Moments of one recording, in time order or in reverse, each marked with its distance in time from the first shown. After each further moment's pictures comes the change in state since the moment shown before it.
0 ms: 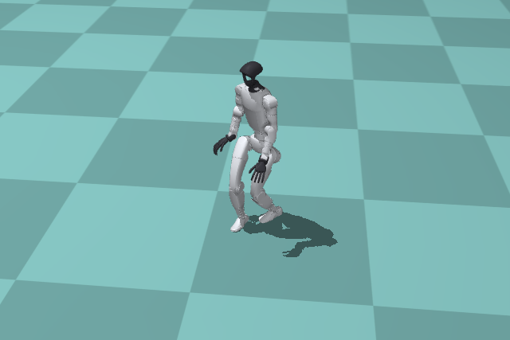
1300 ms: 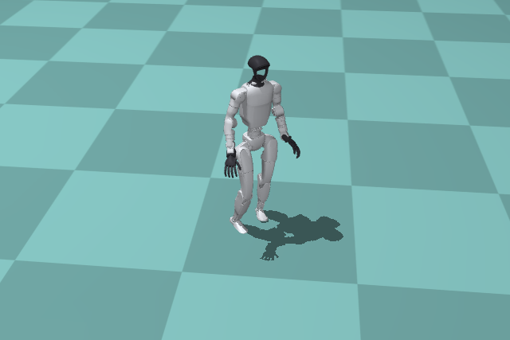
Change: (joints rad) left arm 0.191 0.088 -0.015 0.000 -0.110 -0.027 -0.251; right arm 0.123 -0.057 -0.170 -0.050 0.170 0.021 0.100; waist 0.095 -0.123 -0.217; left_leg 0.231 0.007 -0.268 -0.777 0.135 0.031; right_leg 0.285 -0.308 -0.198 -0.182 -0.153 -0.009
